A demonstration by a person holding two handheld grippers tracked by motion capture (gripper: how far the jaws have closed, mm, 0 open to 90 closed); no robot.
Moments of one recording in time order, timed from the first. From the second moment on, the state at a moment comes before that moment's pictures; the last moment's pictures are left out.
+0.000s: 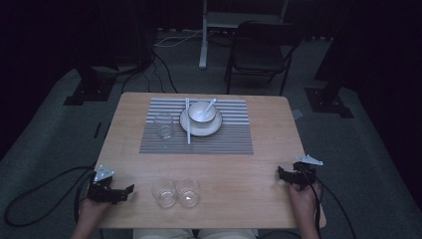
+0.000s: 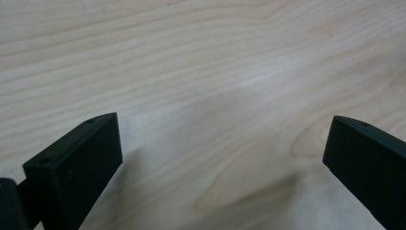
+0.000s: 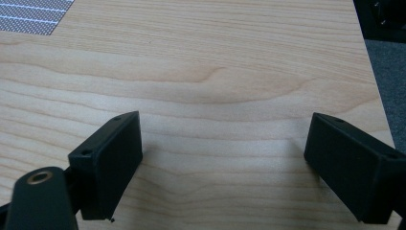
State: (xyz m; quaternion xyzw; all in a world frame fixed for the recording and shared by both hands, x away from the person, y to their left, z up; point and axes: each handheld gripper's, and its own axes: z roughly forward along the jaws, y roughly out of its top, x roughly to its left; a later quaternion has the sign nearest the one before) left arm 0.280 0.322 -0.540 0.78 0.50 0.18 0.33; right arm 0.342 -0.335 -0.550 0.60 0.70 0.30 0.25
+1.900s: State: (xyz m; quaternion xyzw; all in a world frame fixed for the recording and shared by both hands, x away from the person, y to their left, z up) left arm 0.180 0.350 -0.541 0.76 0.53 0.24 0.28; right arm 0.341 -0.335 -0.550 0.60 0.70 0.30 0.25
